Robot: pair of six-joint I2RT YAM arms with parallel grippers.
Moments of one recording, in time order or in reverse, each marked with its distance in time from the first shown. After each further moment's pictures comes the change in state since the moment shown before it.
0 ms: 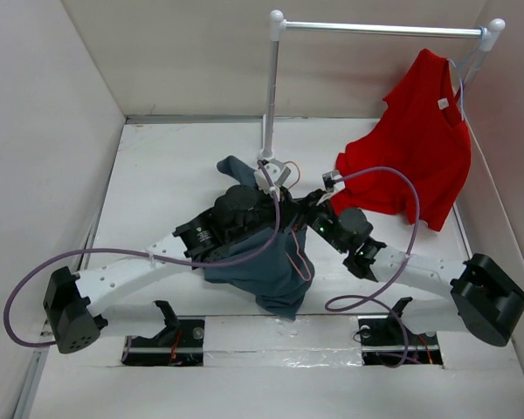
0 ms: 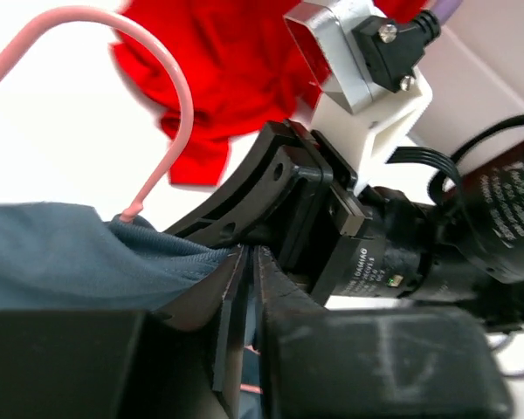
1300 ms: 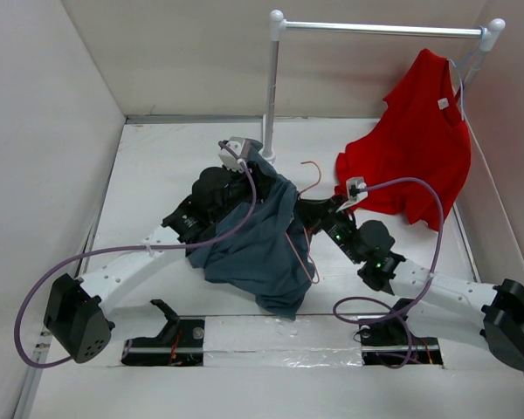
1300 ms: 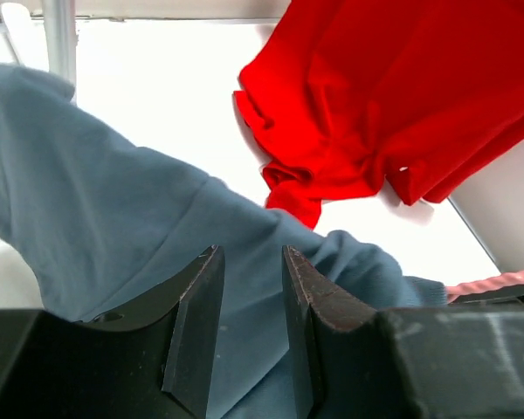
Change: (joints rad) left arm 0.261 -0.002 -0.064 0.108 -0.051 -0.054; right arm 0.029 -0.227 -0.093 -0.001 0.124 -0.026
